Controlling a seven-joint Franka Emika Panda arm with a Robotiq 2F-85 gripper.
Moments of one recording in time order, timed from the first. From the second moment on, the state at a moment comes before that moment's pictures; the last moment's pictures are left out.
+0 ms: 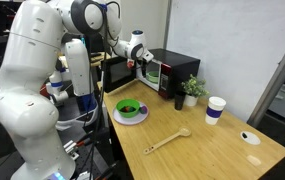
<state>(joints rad) 0.29 0.53 0.05 -1.74 0.08 2.70 0.95</state>
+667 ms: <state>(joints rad) 0.31 0.65 0.05 -1.65 0.08 2.78 0.99</state>
